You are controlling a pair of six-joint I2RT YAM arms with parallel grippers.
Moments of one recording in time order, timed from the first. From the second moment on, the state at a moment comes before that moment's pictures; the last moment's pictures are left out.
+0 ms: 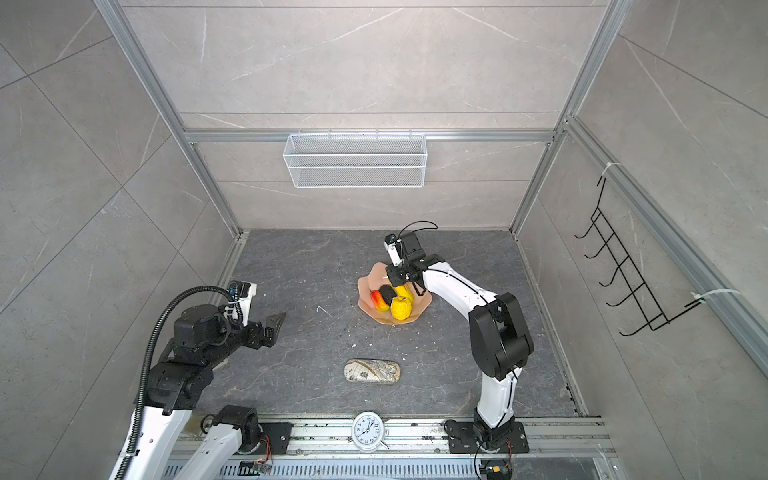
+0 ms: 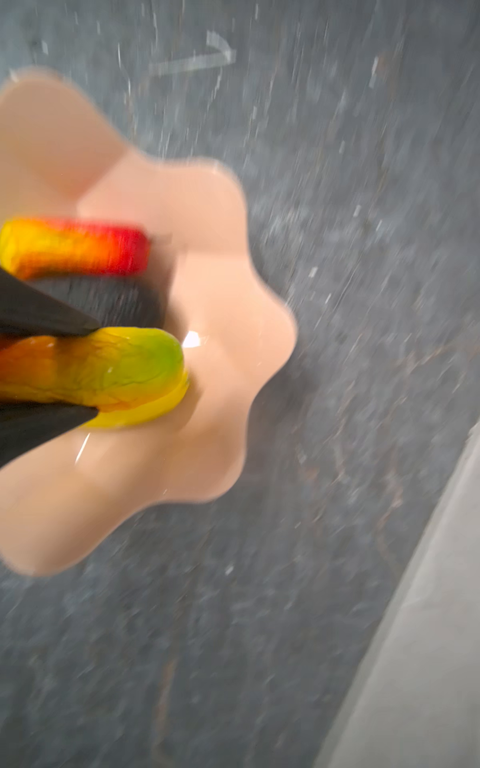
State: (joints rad) left arm -0.17 0.61 0.83 -0.76 0.15 0.06; right arm 0.45 1.86 1.44 -0.46 0.02 -0.04
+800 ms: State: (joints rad) left arm -0.17 0.62 0.83 -0.76 0.15 0.06; right arm 0.38 1.86 1.40 -0.47 0.01 -0.02
